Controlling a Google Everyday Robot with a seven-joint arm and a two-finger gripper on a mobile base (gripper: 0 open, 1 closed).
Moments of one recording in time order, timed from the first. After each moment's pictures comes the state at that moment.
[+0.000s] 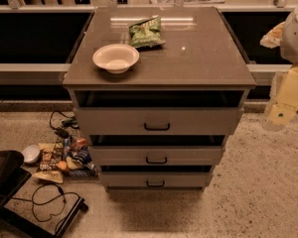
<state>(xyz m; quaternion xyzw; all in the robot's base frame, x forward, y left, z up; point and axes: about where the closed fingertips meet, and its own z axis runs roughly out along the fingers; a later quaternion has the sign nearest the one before) 0.438 -0.217 0.976 -0.60 0.78 -0.03 0.16</state>
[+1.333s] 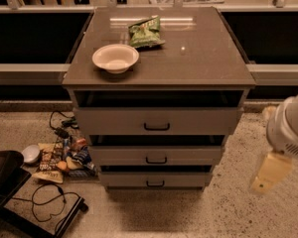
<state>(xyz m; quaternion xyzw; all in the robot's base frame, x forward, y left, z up) 0.400 -0.247 0.828 -0.54 0.83 -0.05 0.14</state>
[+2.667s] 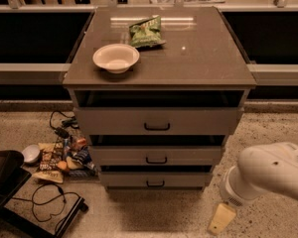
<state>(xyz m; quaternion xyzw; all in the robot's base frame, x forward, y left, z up) 0.382 -0.215 0.584 -0.52 0.85 0.05 0.08</state>
